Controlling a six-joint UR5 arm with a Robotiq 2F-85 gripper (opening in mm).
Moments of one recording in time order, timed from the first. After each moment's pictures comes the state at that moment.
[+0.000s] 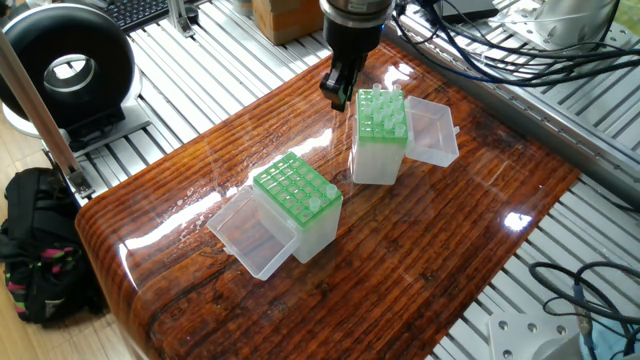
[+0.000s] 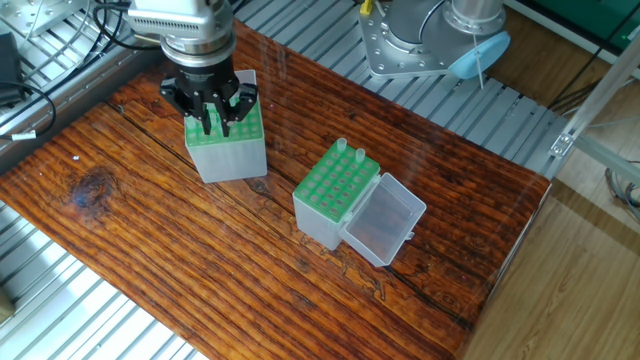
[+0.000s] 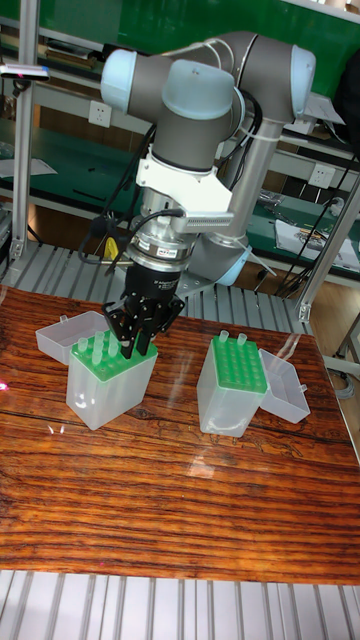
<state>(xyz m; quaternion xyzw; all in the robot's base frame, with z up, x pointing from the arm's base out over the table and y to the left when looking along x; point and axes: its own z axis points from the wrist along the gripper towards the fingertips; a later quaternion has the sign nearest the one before) 0.527 -0.054 0.154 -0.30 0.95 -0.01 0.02</state>
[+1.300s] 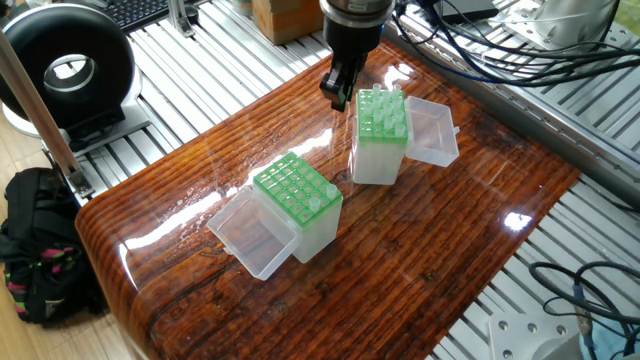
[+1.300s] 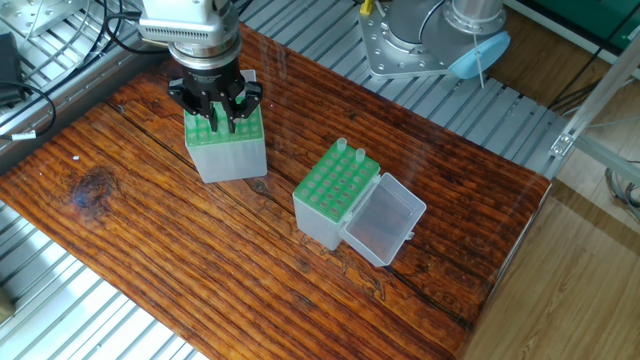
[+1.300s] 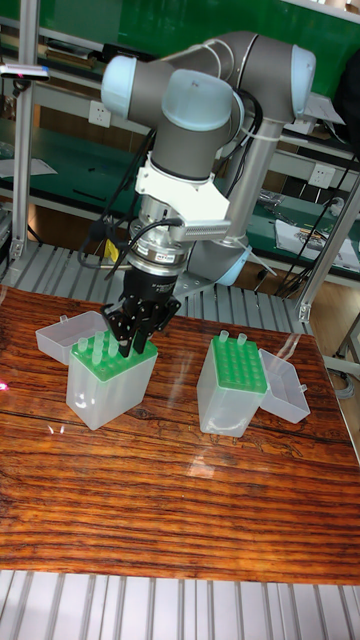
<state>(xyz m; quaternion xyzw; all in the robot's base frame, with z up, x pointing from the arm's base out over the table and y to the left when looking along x) 0.514 -0.059 0.143 -0.31 0.95 -0.02 0.01</state>
